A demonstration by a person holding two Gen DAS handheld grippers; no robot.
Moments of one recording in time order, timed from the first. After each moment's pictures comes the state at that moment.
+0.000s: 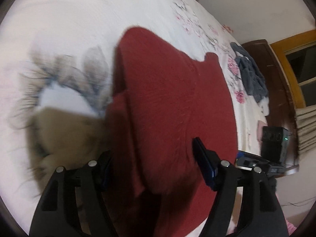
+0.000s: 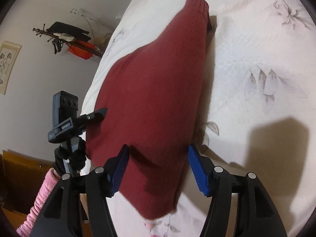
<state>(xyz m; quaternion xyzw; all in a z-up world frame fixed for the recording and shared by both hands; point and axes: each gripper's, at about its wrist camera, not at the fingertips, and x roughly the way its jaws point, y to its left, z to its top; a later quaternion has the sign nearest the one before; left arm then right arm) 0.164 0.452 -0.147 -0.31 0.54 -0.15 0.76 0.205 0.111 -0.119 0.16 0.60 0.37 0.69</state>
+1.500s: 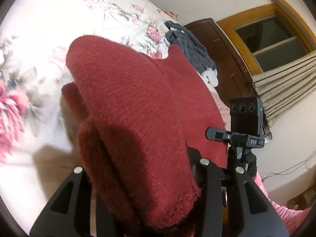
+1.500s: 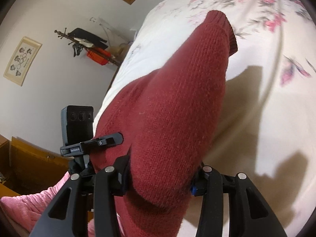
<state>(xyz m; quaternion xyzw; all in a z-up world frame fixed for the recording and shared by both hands) 0.072 0.175 -0.071 -0.31 0.49 -0.29 0.76 0.102 -0.064 -0.016 0.17 0.55 0.40 0.72</state>
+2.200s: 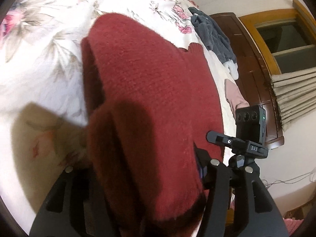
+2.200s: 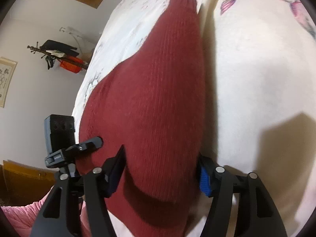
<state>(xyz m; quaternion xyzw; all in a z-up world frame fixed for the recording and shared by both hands) 0.055 0.166 -0.160 -0.33 0.53 -0.25 0.74 0.096 -0.076 -0.117 0.19 0.59 0.31 0.72</state>
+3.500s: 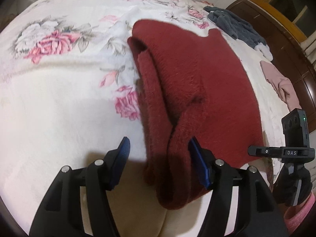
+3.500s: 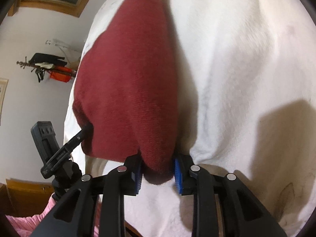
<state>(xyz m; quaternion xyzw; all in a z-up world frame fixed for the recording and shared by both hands) -0.044 0.167 -0.140 -0.16 0.52 -0.11 0.83 0.002 -0.061 -0.144 0.24 0.61 0.25 0.71</state>
